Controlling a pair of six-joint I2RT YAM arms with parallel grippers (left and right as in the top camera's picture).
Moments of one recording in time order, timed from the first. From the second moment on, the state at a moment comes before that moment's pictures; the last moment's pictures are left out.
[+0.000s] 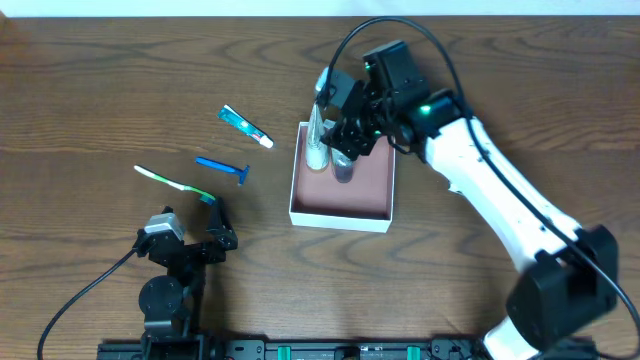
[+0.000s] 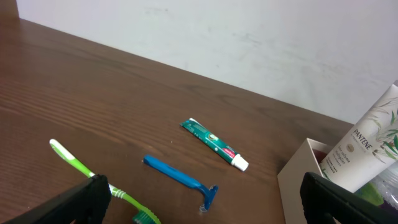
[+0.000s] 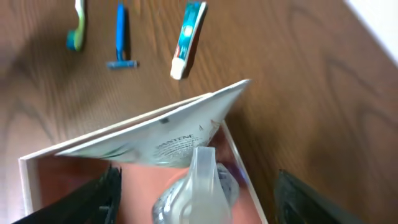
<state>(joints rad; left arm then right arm) 0.02 0.02 0.03 -0.13 0.00 -0.32 0.49 1.76 1.53 -0.66 -0.36 -0.46</state>
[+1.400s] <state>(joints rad) 0.02 0.02 0.03 -0.13 0.00 -0.32 0.07 1.53 1.08 -0.84 0.08 0.64</state>
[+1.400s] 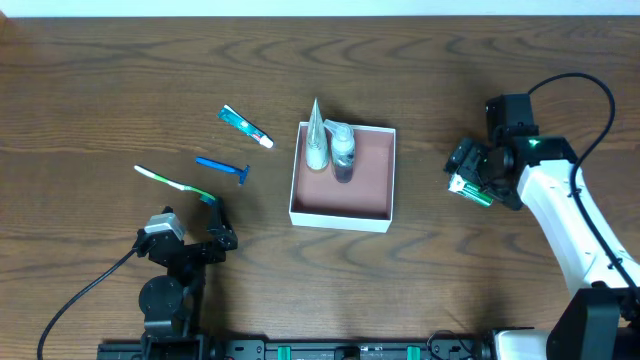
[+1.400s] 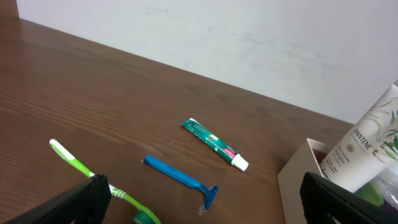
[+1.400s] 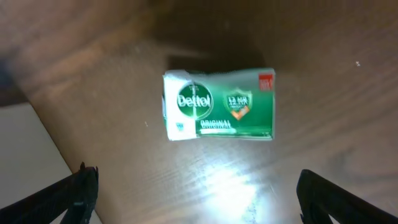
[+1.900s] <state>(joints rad) 0.02 0.02 0.03 -0.13 0.00 -0.32 0.07 1.53 1.03 -0.65 0.11 0.45</state>
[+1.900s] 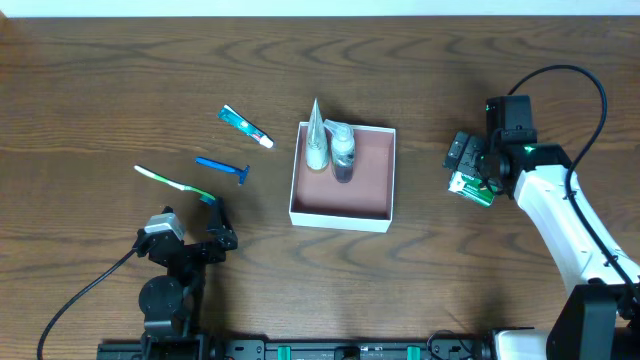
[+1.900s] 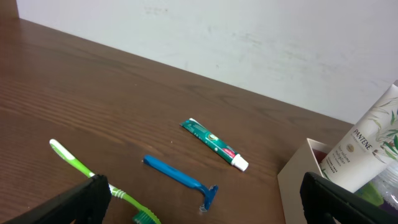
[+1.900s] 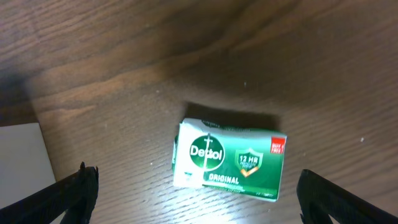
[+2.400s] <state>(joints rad) 0.02 0.02 0.03 -0.13 0.00 -0.32 0.07 1.68 1.02 -0.64 0.12 0.42</state>
